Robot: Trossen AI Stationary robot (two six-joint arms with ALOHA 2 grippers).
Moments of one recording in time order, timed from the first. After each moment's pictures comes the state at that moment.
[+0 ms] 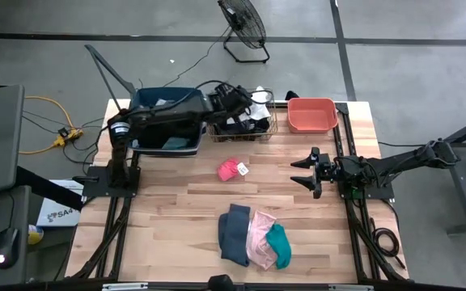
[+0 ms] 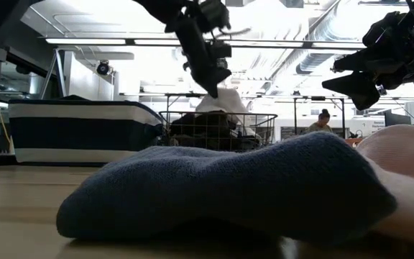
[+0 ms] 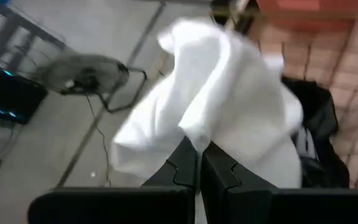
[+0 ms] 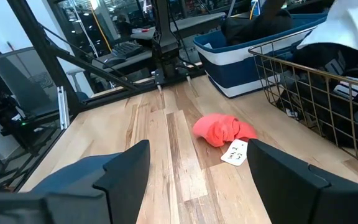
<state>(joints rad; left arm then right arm) 0.35 1.92 1.73 -0.56 -0.52 0.17 0.15 0.45 0.01 0.35 0.23 0.31</state>
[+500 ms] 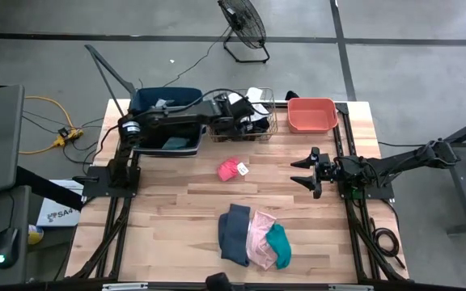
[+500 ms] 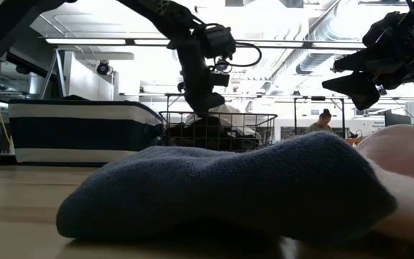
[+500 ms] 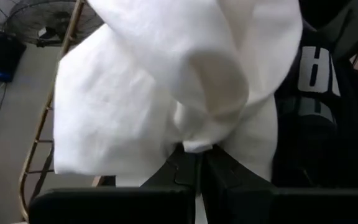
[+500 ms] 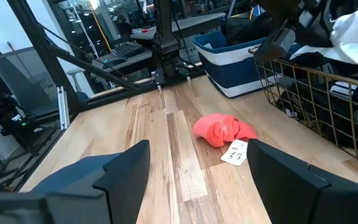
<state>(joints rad) 0.36 2.03 1.73 -0.72 -0.51 0.08 0.15 0.45 0.01 0.35 0.23 0.31</state>
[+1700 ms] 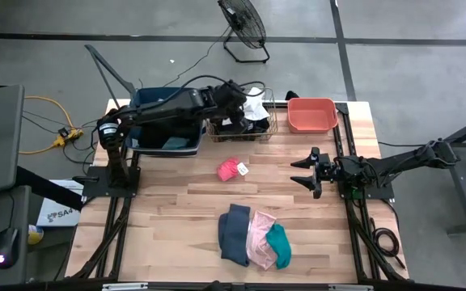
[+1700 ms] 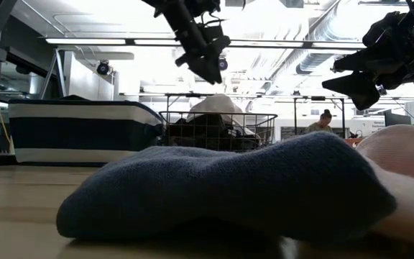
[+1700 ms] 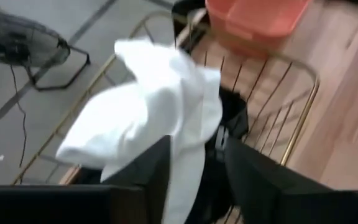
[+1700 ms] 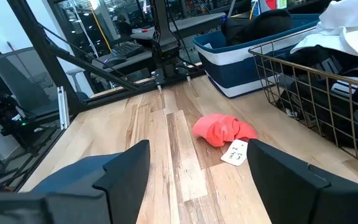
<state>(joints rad) 0.36 1.82 1.73 -0.65 -0.28 -0.11 0.15 0.45 0.01 0.35 0.23 0.31</state>
